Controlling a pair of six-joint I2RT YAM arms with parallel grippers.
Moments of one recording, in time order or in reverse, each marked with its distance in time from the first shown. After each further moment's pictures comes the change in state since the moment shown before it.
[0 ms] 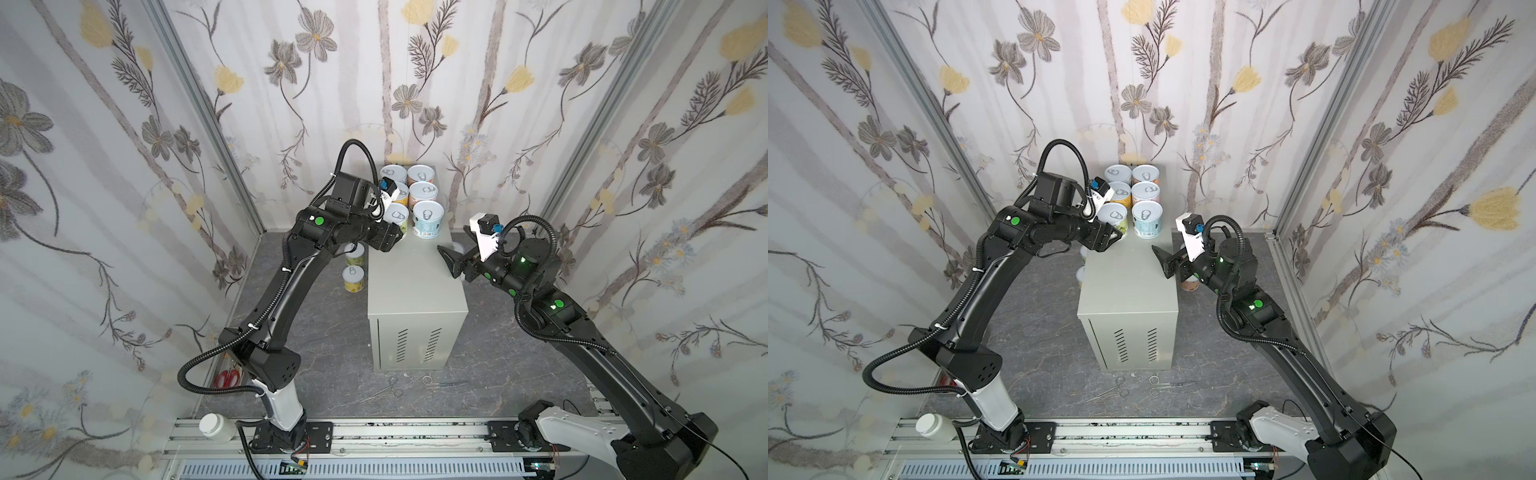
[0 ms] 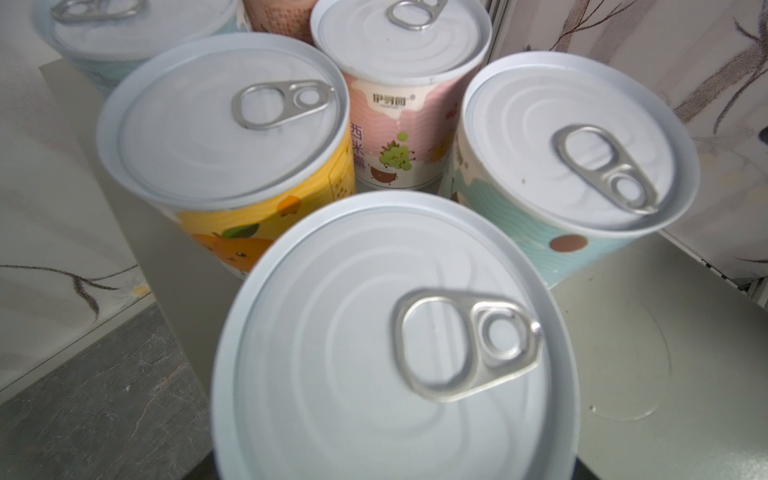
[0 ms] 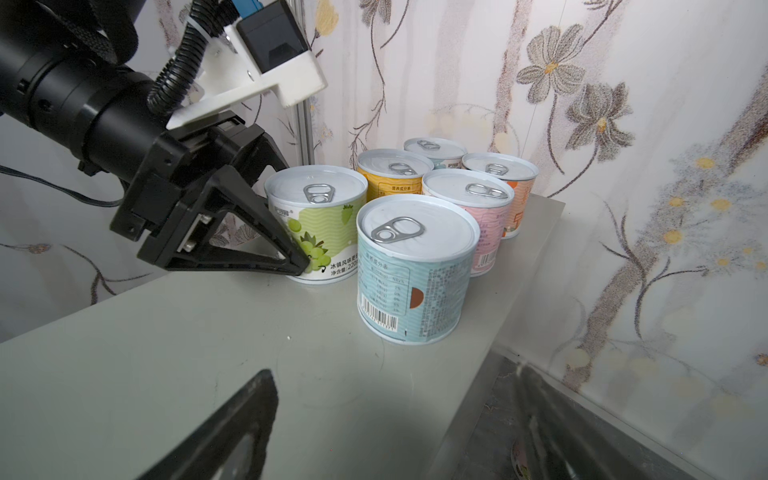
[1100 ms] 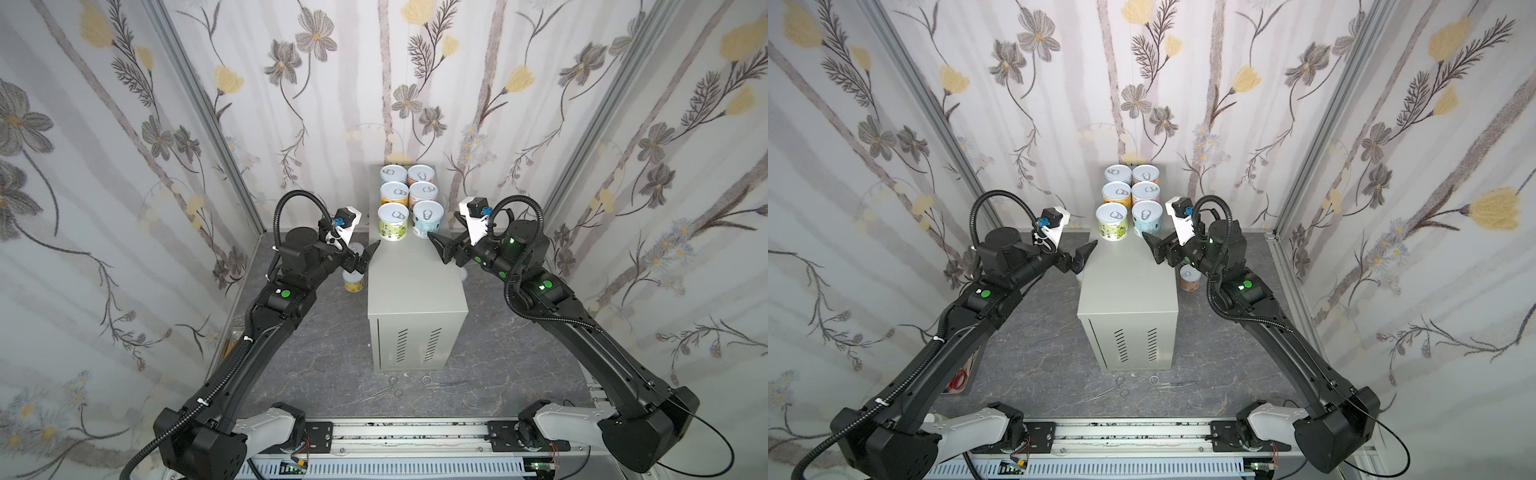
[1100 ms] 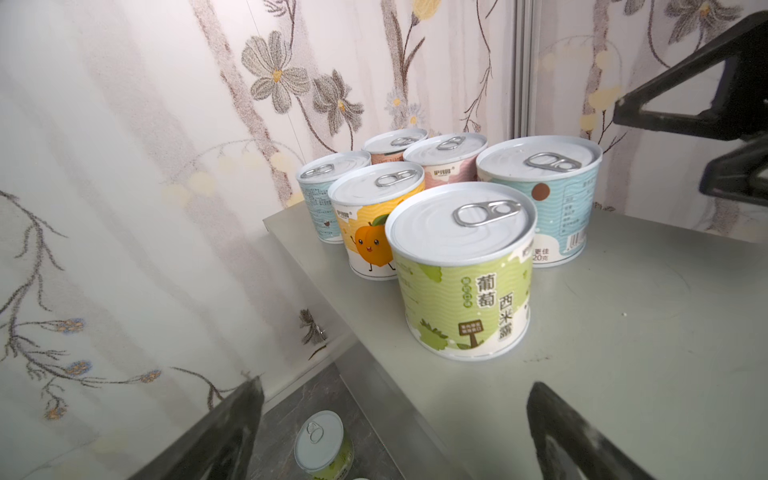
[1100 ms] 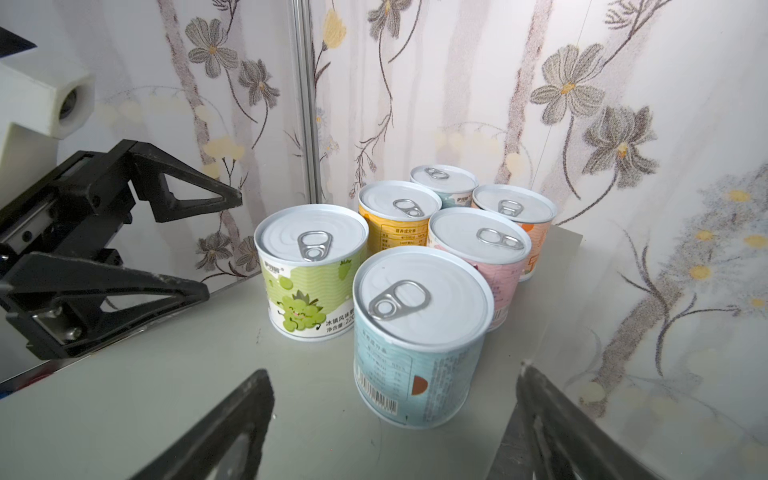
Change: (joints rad) left arm 0.145 -0.567 -0.983 0.995 0.044 0.109; right arm 0.010 0.147 0.165 -0.003 -0.023 -0.011
